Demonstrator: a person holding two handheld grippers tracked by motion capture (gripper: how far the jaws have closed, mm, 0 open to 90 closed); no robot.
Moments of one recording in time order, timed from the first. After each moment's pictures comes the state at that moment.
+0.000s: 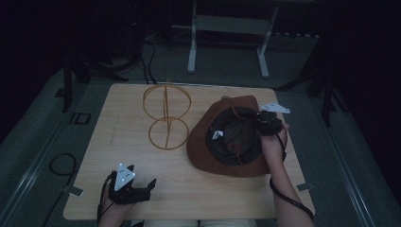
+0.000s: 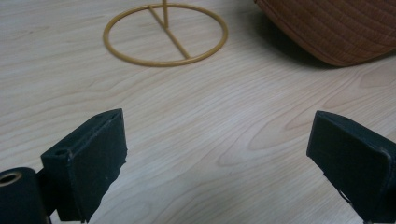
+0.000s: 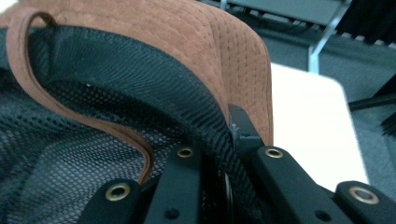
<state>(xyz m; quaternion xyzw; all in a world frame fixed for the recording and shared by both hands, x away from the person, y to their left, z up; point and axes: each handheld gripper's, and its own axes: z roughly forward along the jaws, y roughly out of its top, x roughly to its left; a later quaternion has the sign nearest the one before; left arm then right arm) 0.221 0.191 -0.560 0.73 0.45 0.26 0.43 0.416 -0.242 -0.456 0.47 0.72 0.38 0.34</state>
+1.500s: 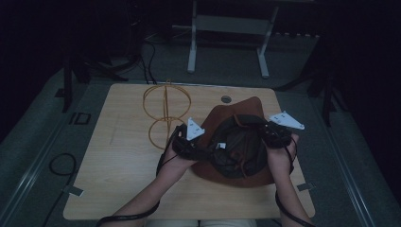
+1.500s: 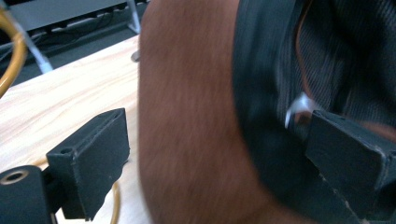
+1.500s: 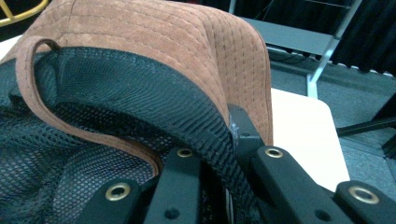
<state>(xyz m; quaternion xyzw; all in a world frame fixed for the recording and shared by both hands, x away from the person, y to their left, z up) 0.325 0.024 -0.451 0.78 0.35 0.23 0.46 0.353 -0.247 -0.434 0.45 0.70 0.43 0.36</state>
